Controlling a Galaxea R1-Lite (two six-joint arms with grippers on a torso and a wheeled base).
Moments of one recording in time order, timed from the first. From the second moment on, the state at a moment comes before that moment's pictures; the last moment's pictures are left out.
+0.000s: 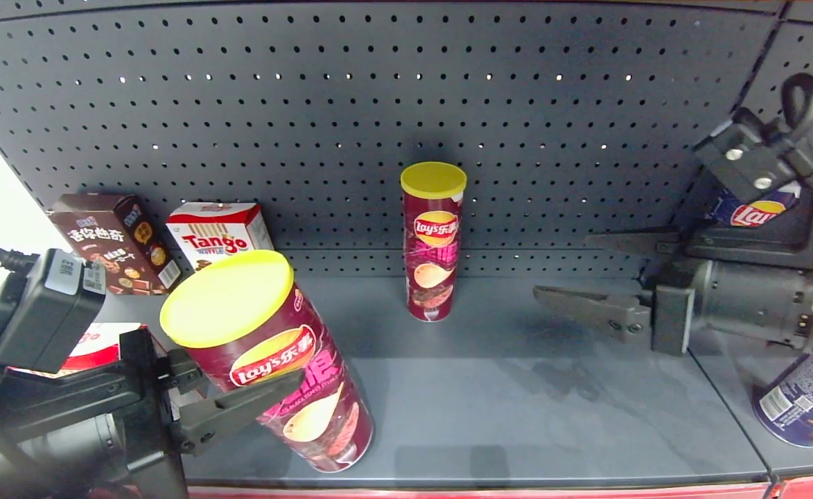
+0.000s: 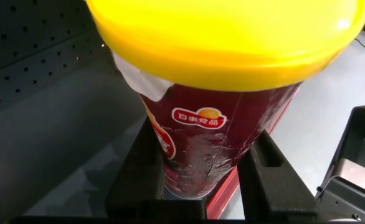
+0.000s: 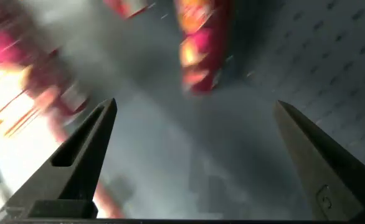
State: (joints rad) left arm -0.47 1.18 -0.41 -0.66 -0.43 0.04; right arm 0.67 1.37 -0.95 -0.24 0.10 -0.14
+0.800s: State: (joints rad) left arm -0.47 1.18 -0.42 -0.66 -0.43 0.04; right arm 0.55 1.52 -0.99 -0.38 0.48 -0.16
